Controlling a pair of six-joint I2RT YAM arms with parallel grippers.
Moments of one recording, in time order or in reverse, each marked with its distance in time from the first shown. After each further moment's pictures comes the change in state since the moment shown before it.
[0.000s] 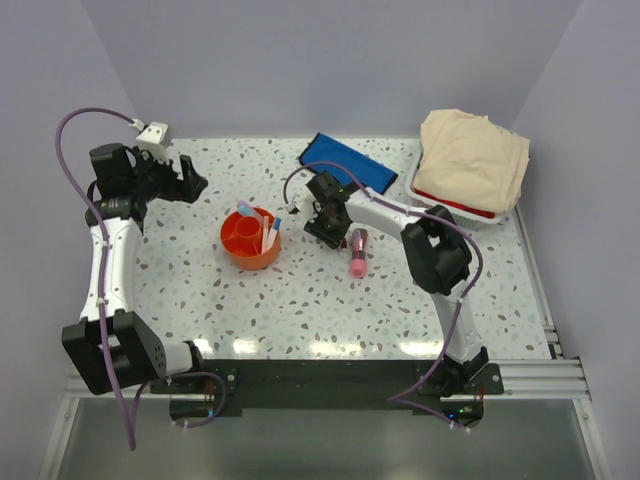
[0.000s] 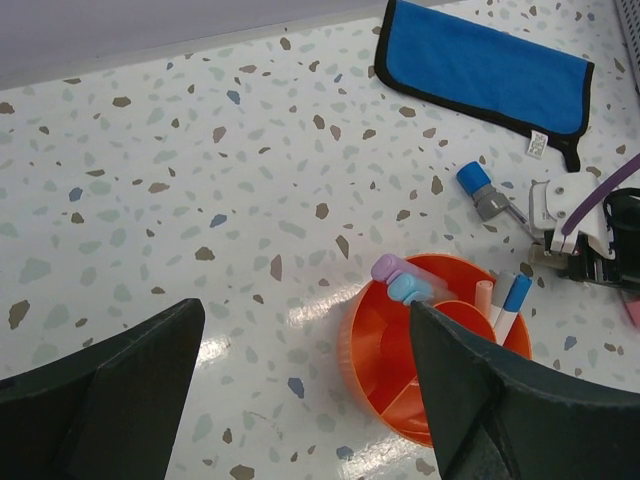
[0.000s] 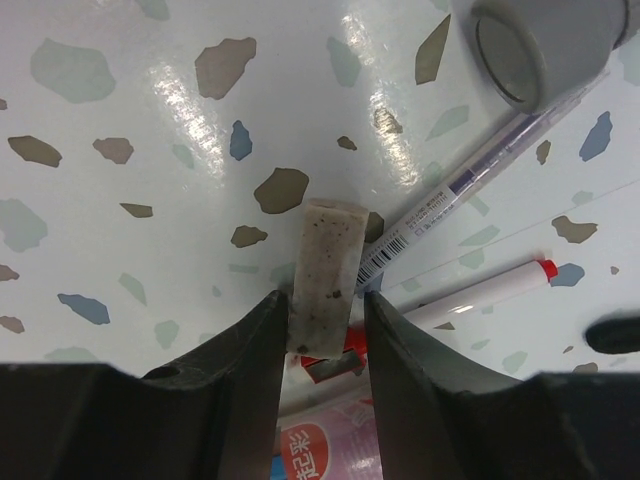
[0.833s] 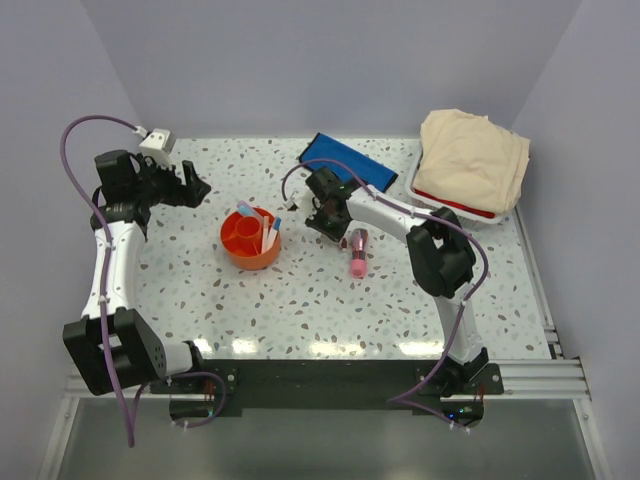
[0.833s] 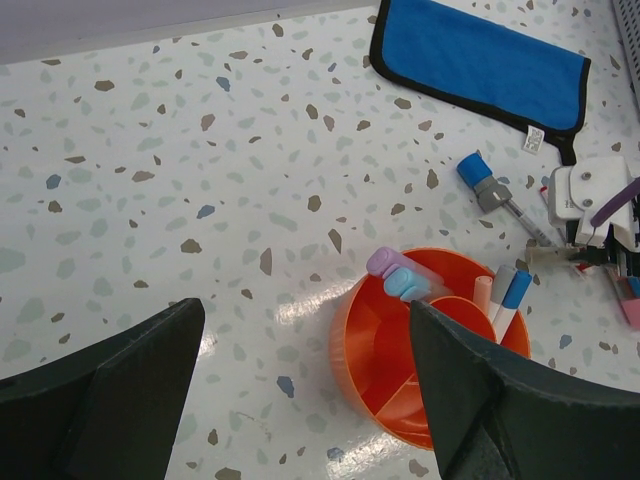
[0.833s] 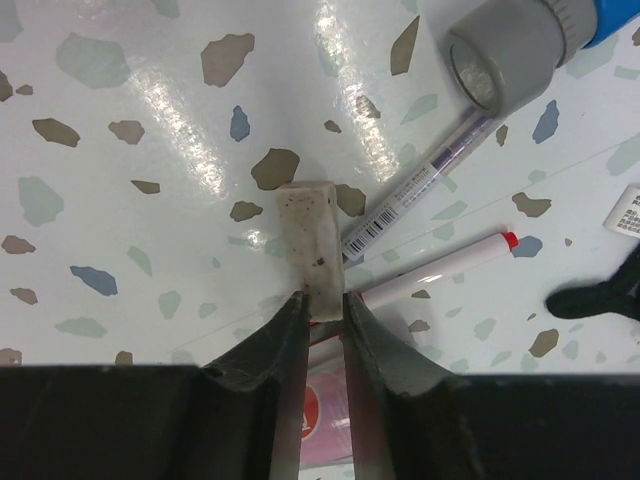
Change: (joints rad) left arm 0.000 -0.002 -0.067 0.051 0.010 -0.026; right arm 0.011 -0.037 0.019 -0.037 0.035 -0.014
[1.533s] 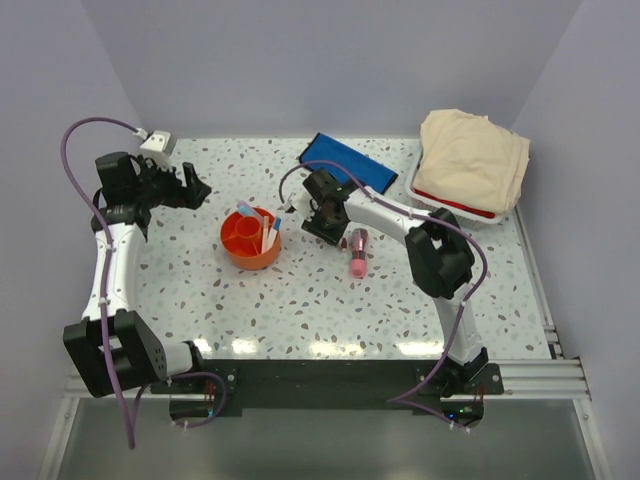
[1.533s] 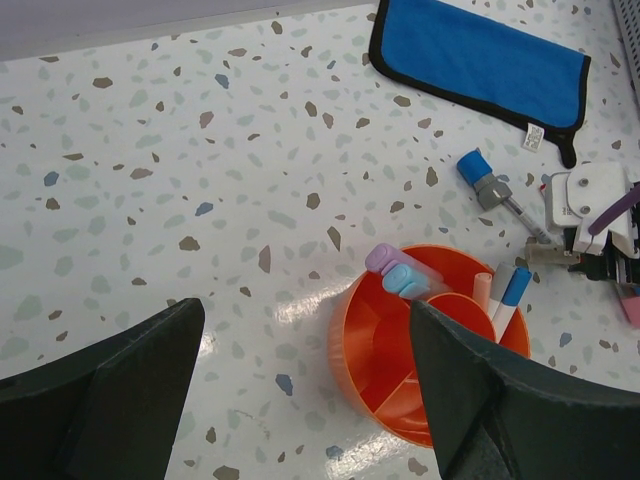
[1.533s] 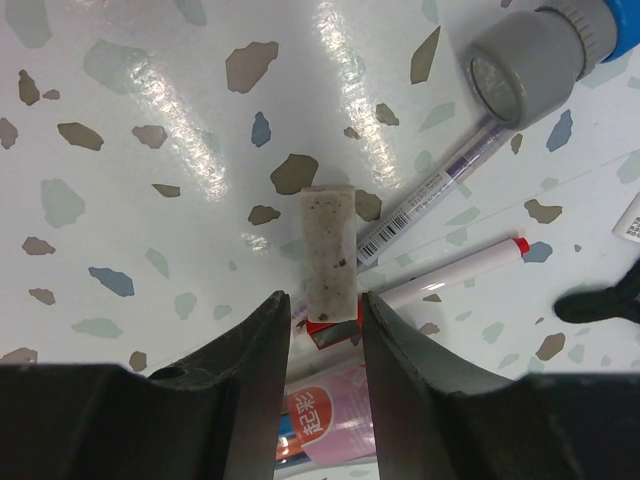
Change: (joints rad) left arm 0.000 -0.011 -0.017 0.006 0.000 0.000; right arm 0.016 0.000 0.005 -0.006 0.004 0.003
